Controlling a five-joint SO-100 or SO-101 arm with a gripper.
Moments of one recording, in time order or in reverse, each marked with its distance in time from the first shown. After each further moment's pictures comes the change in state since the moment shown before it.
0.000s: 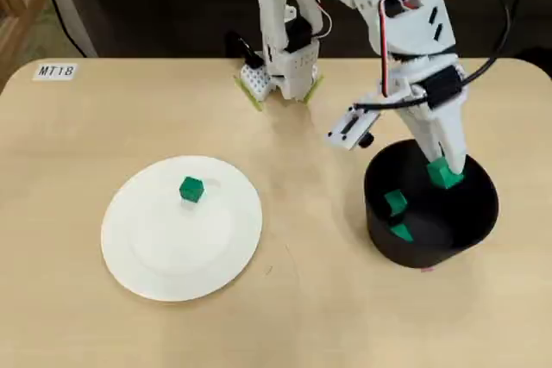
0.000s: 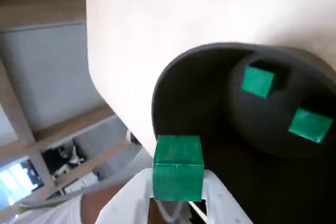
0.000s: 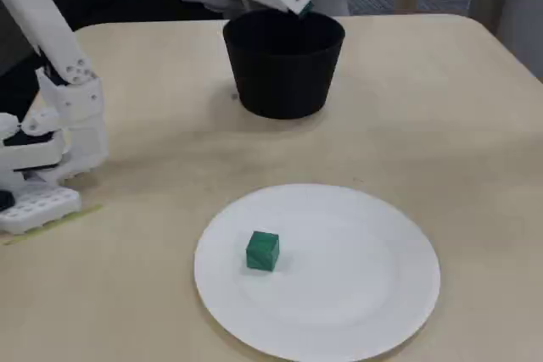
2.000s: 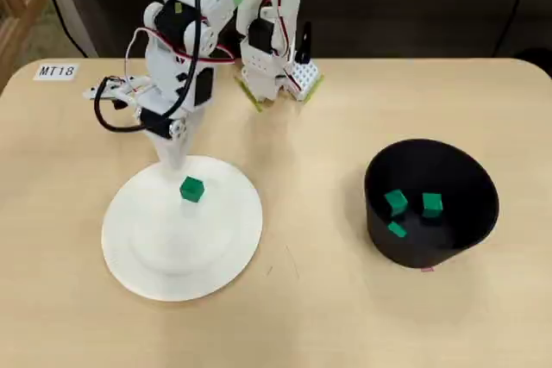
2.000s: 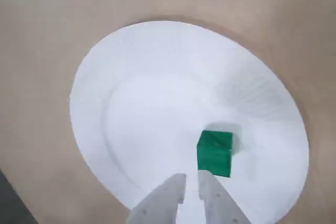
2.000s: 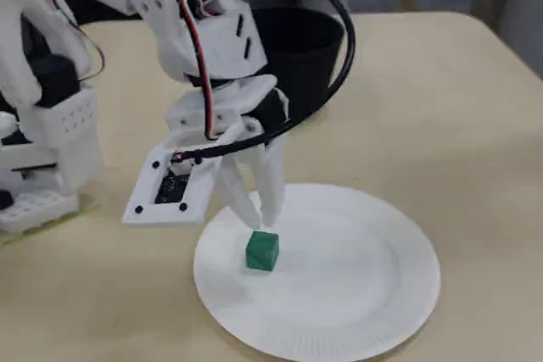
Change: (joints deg) arm 65.7 -1.4 11.1 9.8 -13.4
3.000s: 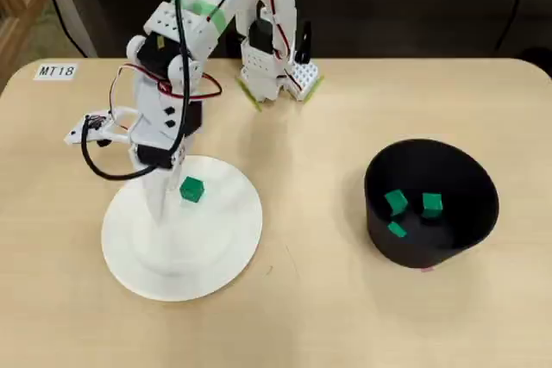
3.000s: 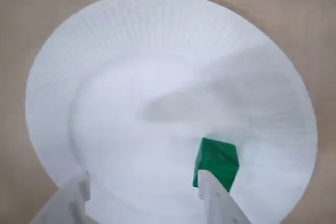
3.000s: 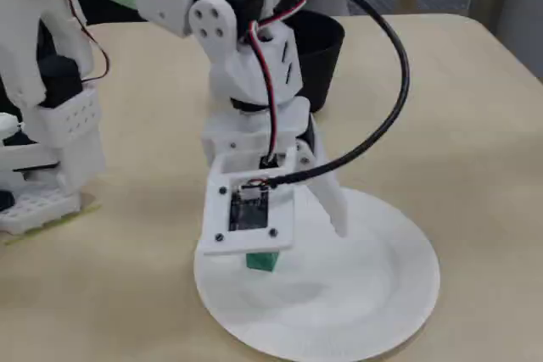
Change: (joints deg) arm -2.4 -15.4 -12.9 6.0 -12.8
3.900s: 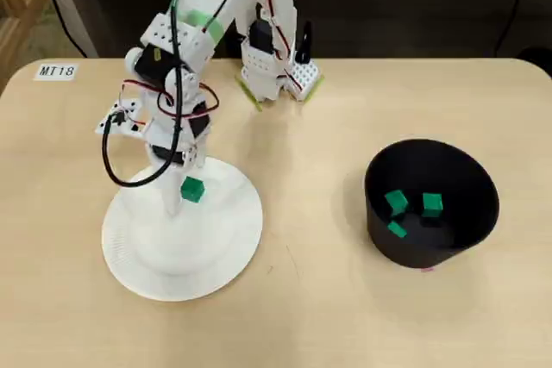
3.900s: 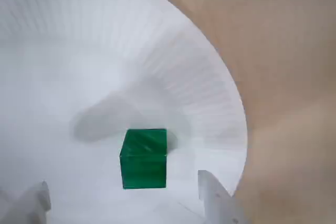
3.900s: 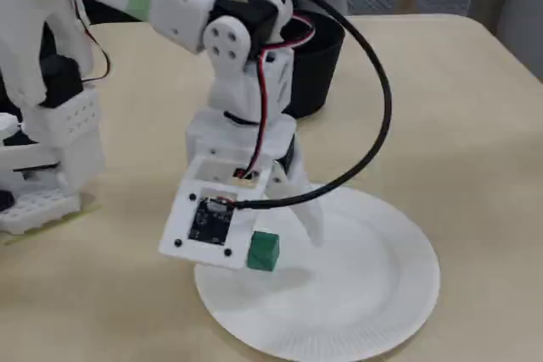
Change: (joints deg) arm -0.2 -5.0 -1.2 10.9 7.3
